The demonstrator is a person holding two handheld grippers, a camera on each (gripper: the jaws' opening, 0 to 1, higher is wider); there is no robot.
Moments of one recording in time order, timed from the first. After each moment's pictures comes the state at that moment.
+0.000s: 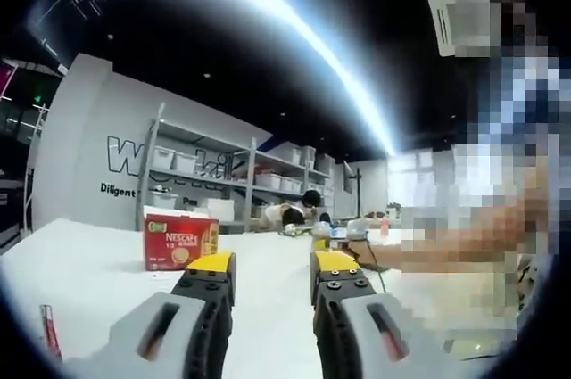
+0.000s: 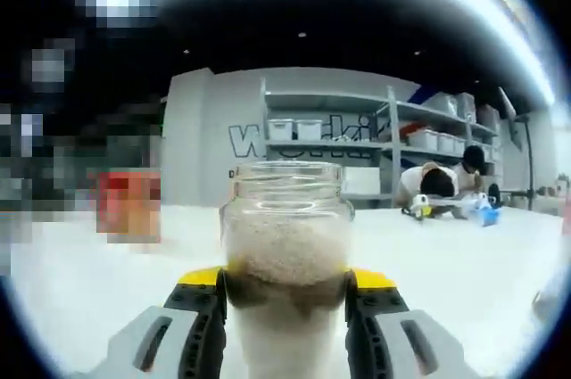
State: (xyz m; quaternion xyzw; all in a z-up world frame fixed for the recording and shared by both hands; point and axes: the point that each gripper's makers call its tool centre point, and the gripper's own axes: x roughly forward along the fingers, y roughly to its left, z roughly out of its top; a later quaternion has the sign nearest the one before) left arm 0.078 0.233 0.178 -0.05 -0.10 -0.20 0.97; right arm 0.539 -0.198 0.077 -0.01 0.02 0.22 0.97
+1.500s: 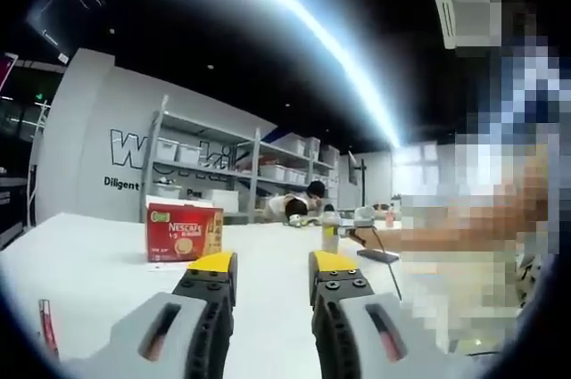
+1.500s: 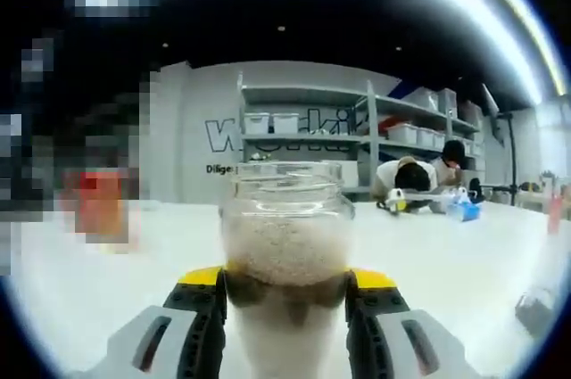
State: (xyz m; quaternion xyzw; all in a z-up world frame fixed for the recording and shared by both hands) left arm 0.093 0.236 0.162 -0.05 -0.08 -0.19 0.98; right arm 0.558 -0.233 0.076 -0.01 0.04 0.18 0.98
